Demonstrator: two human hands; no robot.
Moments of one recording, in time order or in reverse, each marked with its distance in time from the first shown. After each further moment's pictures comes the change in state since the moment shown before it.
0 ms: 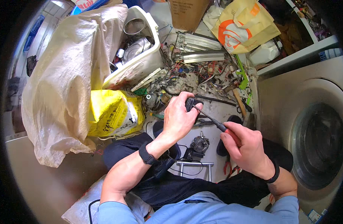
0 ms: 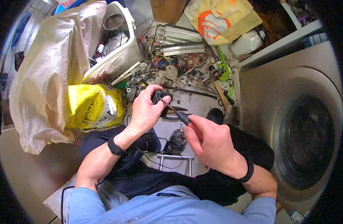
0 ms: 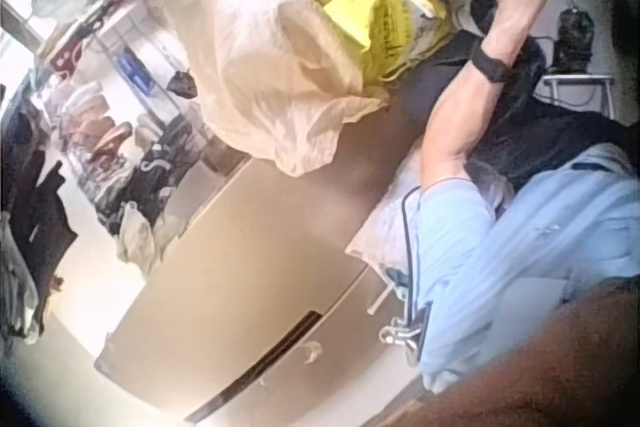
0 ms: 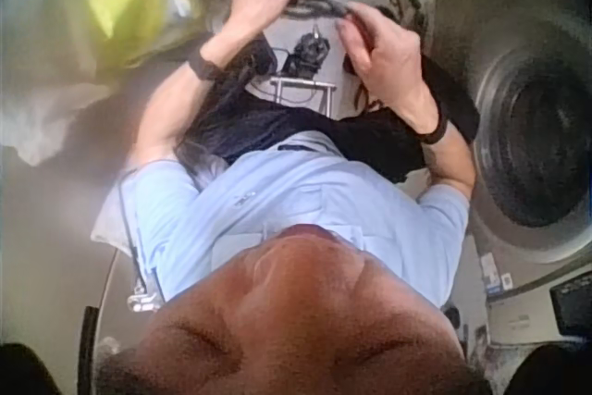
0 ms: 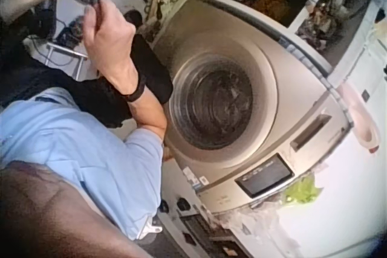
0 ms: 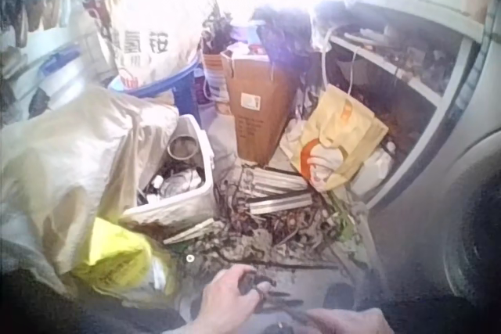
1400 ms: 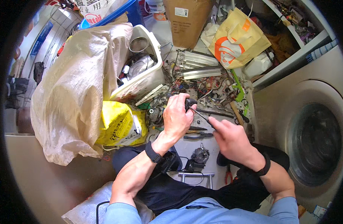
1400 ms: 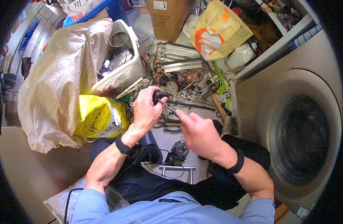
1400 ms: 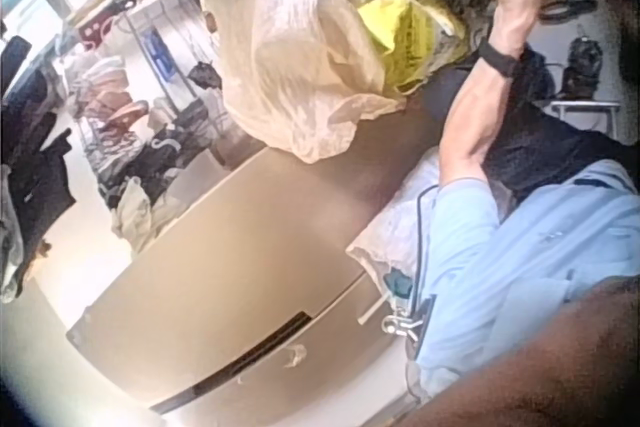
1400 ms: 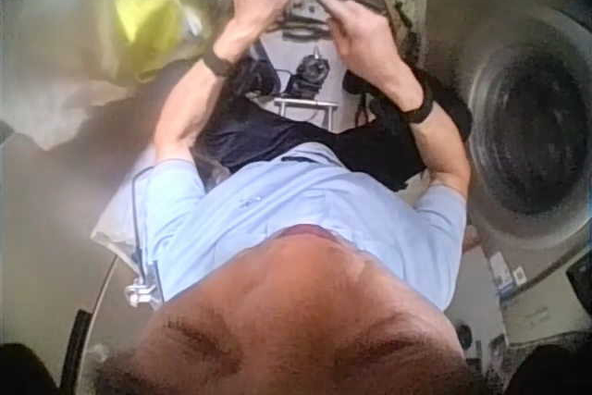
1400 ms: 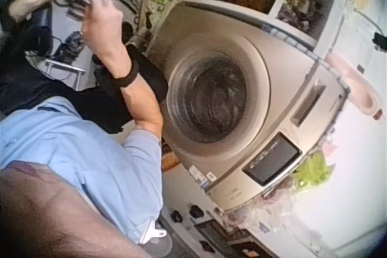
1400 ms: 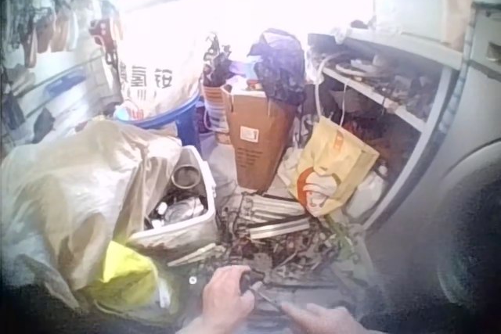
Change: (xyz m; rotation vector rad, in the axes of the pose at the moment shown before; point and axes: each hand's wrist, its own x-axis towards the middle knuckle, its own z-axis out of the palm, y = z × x) left_hand 0.020 0.011 -0.011 0.115 0.248 0.343; right_hand 0.019 0.022 0.015 -0.108 -0.058 -0.257
